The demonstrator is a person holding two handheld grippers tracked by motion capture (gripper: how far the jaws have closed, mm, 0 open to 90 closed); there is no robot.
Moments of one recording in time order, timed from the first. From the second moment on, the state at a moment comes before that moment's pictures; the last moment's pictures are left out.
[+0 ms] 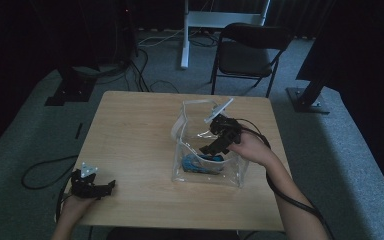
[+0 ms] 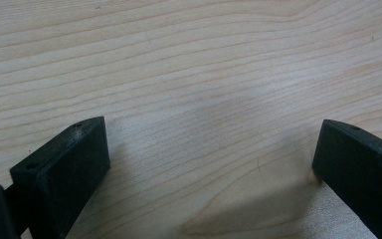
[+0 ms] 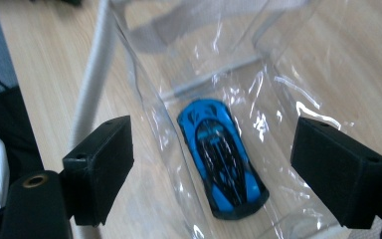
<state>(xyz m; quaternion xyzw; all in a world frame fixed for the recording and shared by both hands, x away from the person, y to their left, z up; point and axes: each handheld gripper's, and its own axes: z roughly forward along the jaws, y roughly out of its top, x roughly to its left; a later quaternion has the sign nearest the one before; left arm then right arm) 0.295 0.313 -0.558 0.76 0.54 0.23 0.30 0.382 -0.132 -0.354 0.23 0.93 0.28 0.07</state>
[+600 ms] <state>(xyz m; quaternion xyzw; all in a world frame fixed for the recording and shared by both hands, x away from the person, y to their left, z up) 0.295 0.313 -0.557 0.76 0.54 0.23 0.30 0.360 -0.154 -0.341 0.22 0.89 0.40 0.07</state>
